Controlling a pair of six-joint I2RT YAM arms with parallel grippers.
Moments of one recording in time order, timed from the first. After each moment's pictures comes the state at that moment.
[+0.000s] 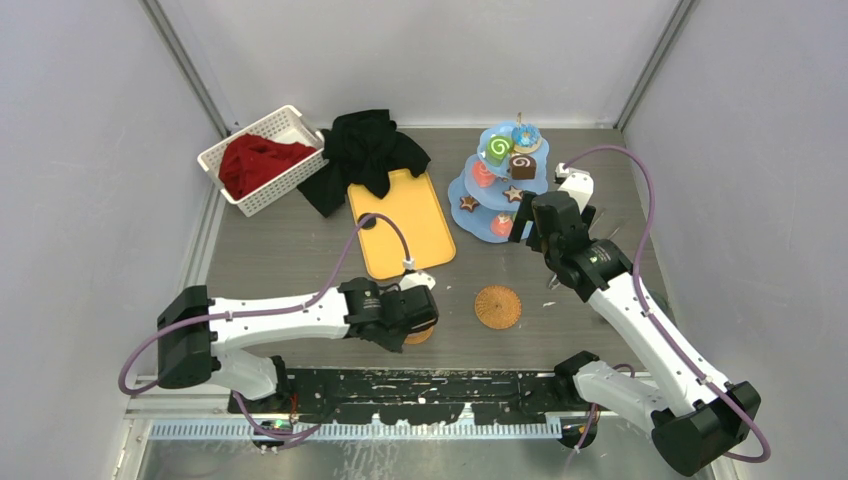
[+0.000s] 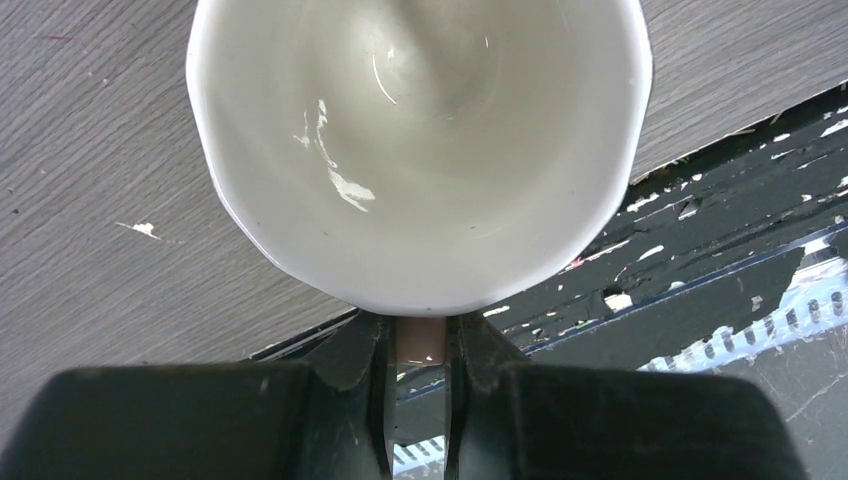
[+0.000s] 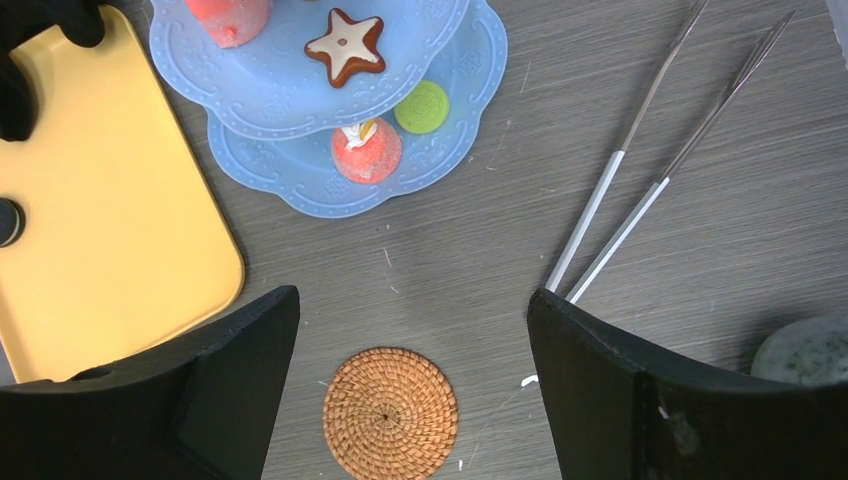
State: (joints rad) left arm -1.27 1.42 1.04 -0.91 -0.27 -0.68; right arm 0.46 0.98 0.97 -0.66 0.50 0.50
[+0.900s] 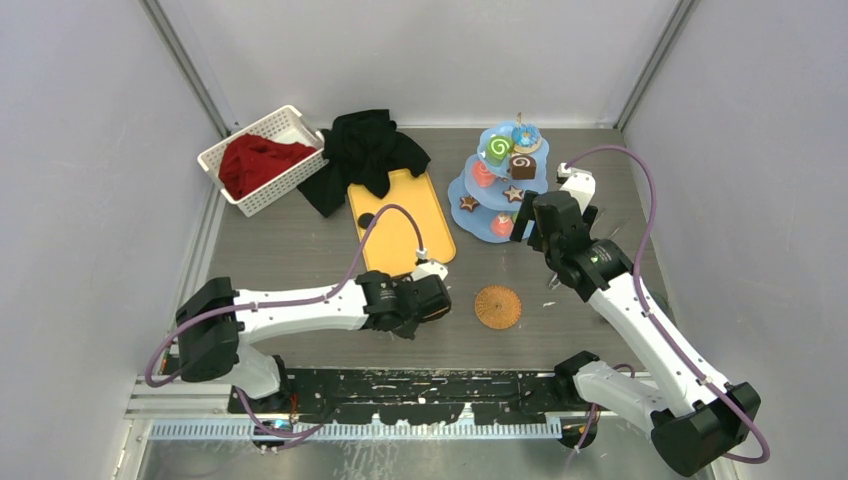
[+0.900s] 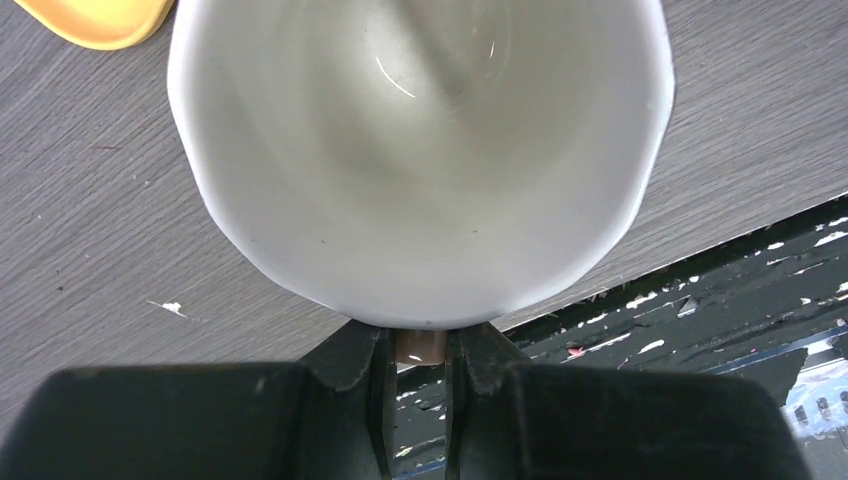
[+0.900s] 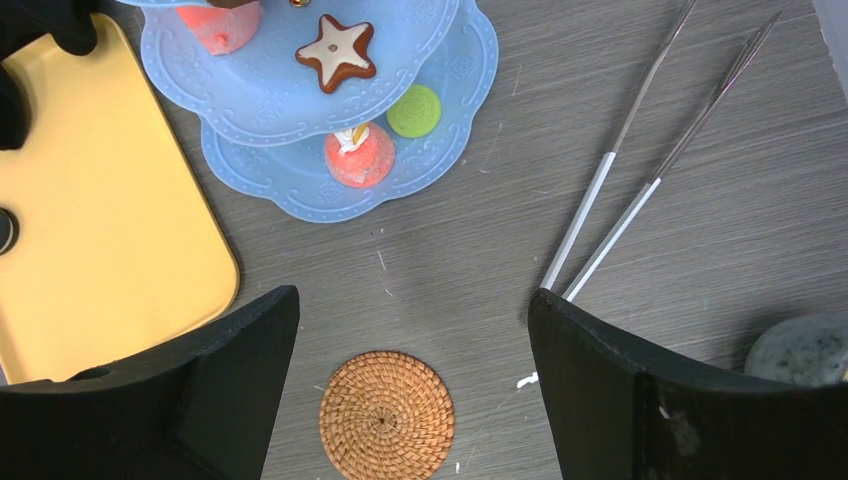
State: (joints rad) left arm -1.22 1.51 1.08 -0.80 -0.34 -0.60; right arm 0.45 0.97 0.97 -0.66 0.51 0.50
